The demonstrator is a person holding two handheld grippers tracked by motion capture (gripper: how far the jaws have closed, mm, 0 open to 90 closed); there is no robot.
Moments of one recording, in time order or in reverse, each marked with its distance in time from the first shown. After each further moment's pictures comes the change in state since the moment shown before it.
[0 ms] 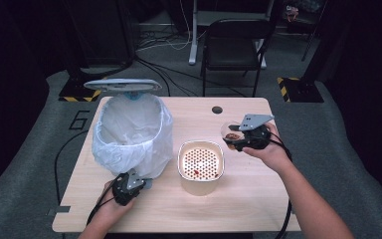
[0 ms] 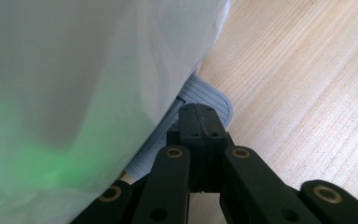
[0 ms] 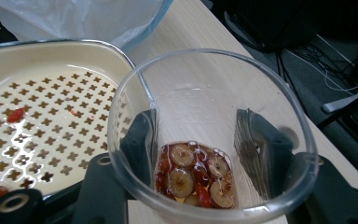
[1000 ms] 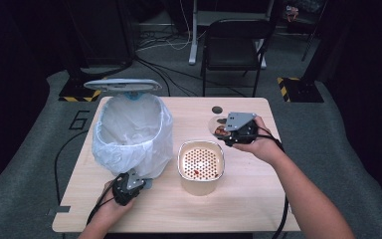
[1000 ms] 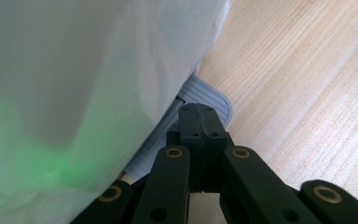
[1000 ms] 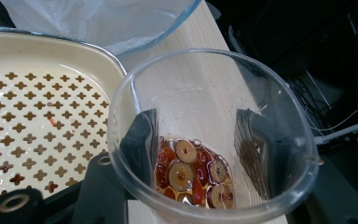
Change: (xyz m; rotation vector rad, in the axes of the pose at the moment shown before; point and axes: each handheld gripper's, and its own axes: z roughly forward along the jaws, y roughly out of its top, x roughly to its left) left arm -0.001 0.000 0.000 0.004 -0.007 -0.006; right arm 0.005 0.033 0.019 0.013 -0.013 -0.269
